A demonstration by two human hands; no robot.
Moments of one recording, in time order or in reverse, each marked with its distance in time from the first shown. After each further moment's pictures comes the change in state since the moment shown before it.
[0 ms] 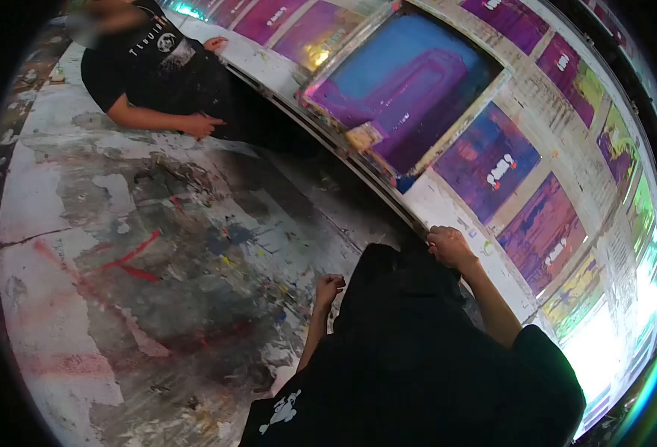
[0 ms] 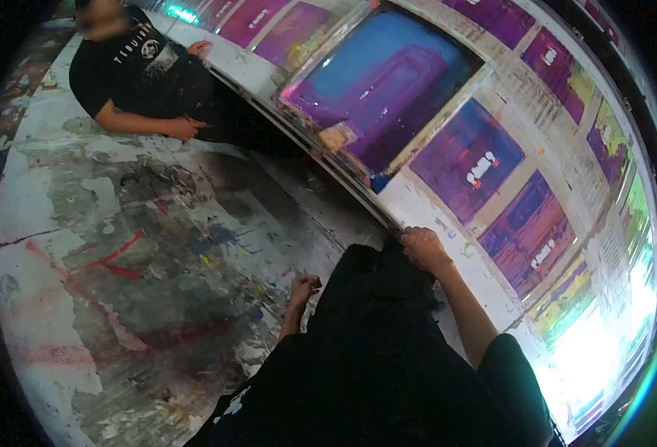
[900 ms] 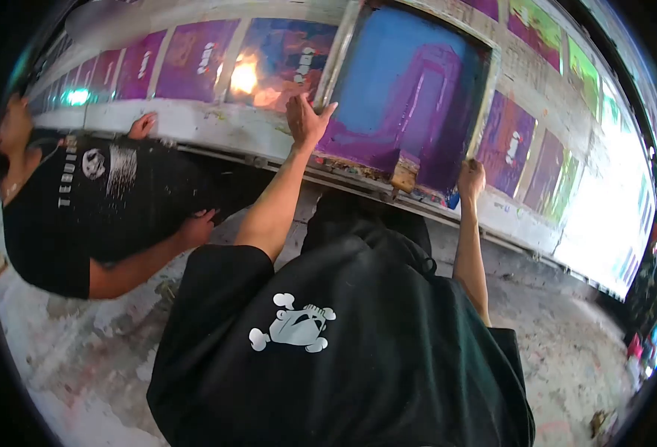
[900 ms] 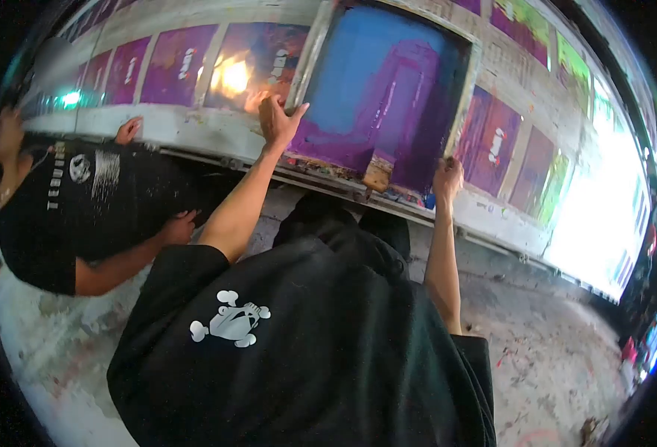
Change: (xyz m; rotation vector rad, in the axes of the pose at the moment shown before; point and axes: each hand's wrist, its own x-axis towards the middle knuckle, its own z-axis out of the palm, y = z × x) left_hand 0.327 0.559 0.120 0.743 0.044 1.548; right_hand 0.220 0.021 0.011 0.297 1.214 1.354
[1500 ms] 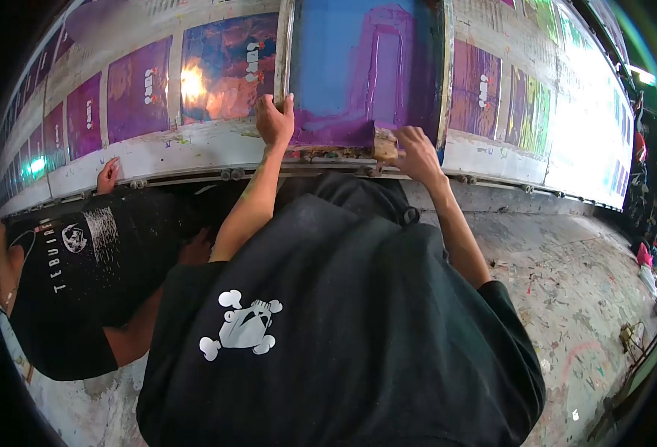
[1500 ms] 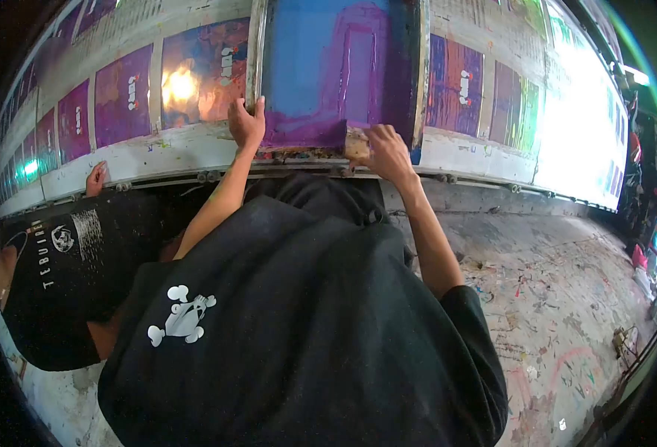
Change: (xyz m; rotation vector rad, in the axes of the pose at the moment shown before) left_hand -0.009 -0.012 0.009 -0.028 -0.225 -0.060; right_hand -0.093 -0.119 -0.026 -0.308 -0.495 -0.731
